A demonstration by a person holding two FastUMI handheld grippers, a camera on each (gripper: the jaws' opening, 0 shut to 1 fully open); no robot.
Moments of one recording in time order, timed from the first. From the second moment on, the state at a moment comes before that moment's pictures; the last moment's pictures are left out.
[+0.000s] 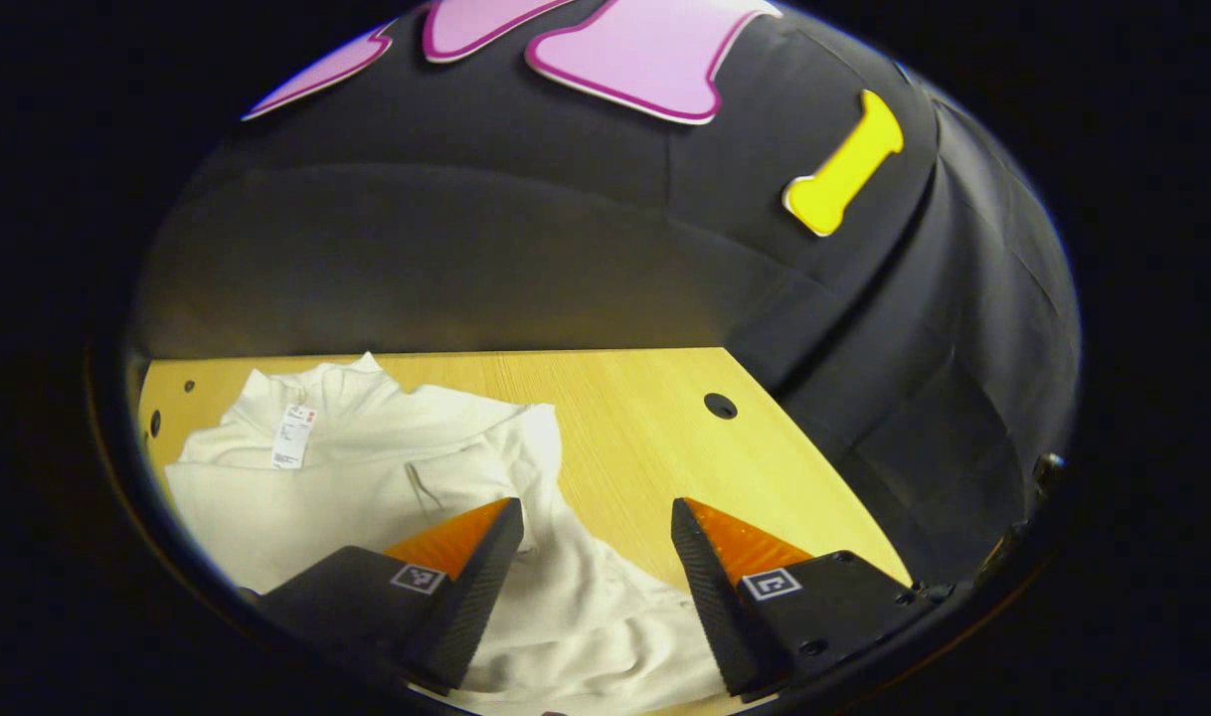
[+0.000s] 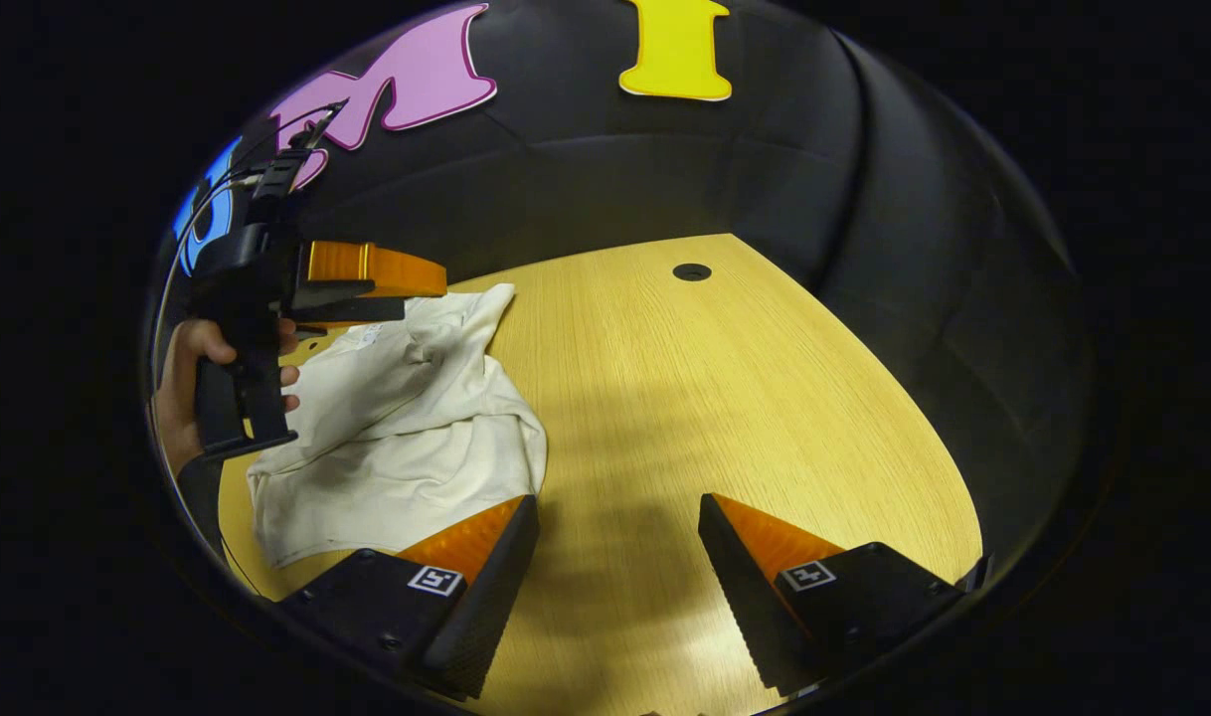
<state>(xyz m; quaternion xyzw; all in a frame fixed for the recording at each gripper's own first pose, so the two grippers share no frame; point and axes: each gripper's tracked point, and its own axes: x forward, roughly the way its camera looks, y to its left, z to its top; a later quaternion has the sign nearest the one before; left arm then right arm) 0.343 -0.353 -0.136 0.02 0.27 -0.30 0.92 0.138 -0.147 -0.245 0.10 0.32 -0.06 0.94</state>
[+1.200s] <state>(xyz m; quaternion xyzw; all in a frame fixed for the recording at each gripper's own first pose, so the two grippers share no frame) 0.179 -0.013 -0.238 -0.04 0.33 0.02 0.94 0.165 -0.063 -0.269 0.07 0.35 0.03 0.94</state>
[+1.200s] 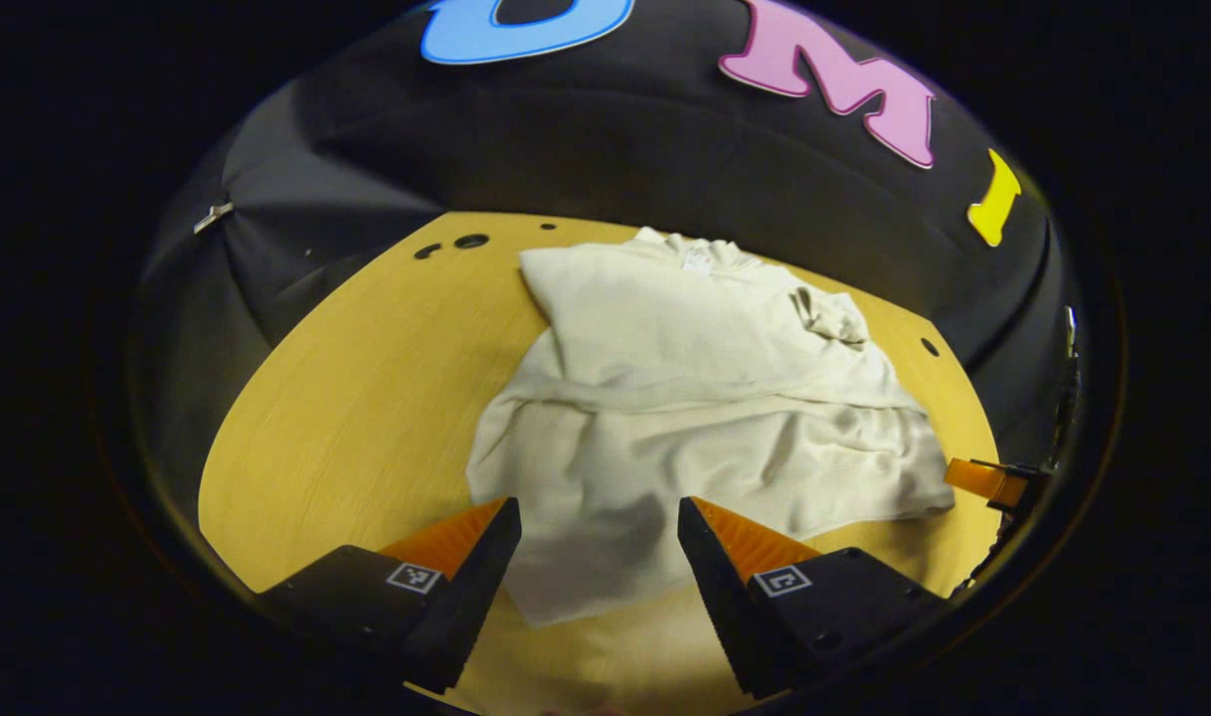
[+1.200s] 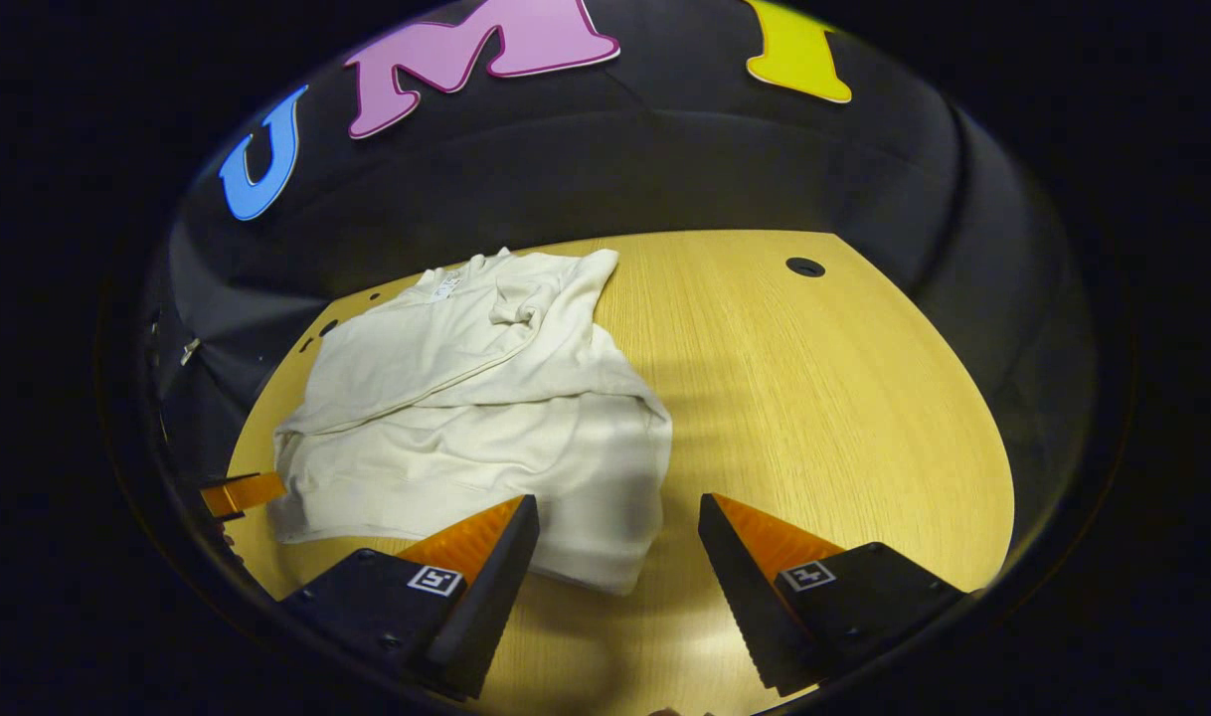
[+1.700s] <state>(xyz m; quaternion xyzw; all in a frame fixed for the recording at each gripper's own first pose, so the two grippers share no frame) 0.175 0.004 -0.272 -0.02 0.36 0.06 0.93 0.176 -0.044 -0.306 0.03 0.38 0.03 0.92</state>
